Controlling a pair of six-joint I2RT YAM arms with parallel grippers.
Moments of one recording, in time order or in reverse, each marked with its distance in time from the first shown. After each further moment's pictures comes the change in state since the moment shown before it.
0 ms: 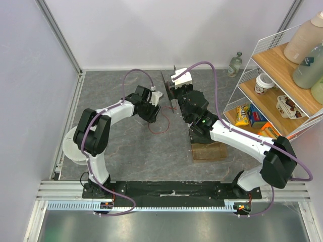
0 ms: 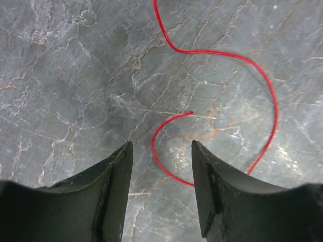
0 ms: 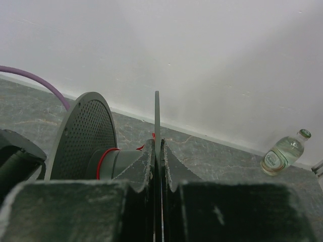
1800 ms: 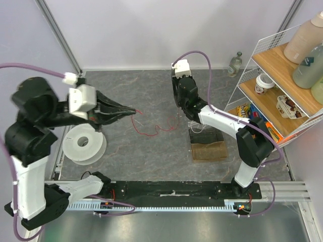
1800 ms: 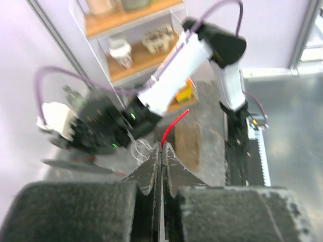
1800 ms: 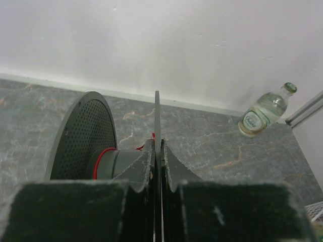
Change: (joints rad) left arm -0.087 -0.793 0.687 -0.597 0.663 0.107; right arm -0.170 0.294 0.162 -0.042 0.106 0.079
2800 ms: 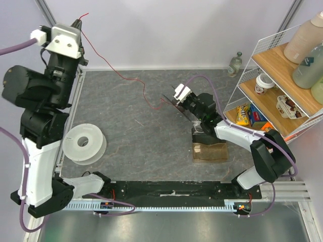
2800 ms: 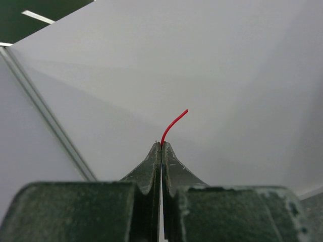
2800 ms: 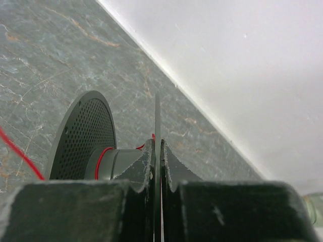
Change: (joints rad) left arm 0.011 0.109 0.120 0.626 -1.059 0.266; right arm -0.081 -0.225 -0.429 0.129 -0.736 -0.276
